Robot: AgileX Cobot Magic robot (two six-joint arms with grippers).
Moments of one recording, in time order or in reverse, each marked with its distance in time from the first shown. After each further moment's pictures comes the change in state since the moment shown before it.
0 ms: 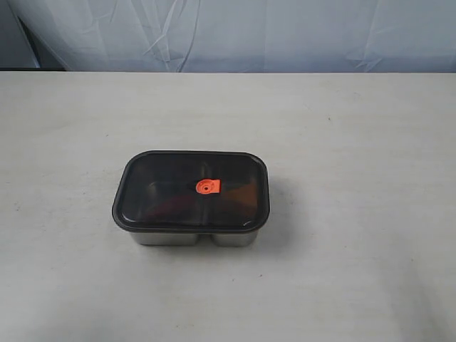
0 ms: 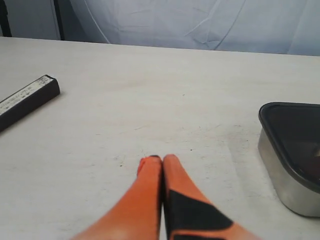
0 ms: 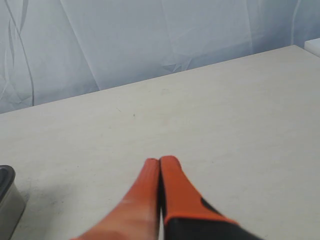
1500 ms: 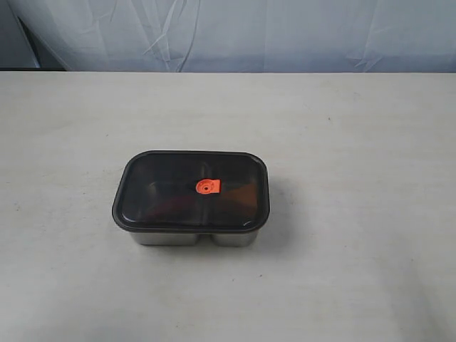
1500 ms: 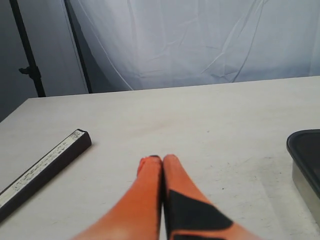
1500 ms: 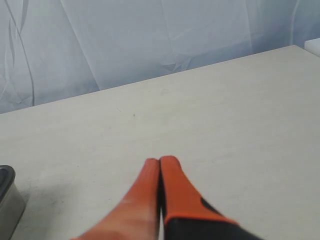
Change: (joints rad) left arm 0.000 0.000 0.000 0.158 -0.142 0.004; right arm 0.000 0.000 0.000 0.000 0.000 0.000
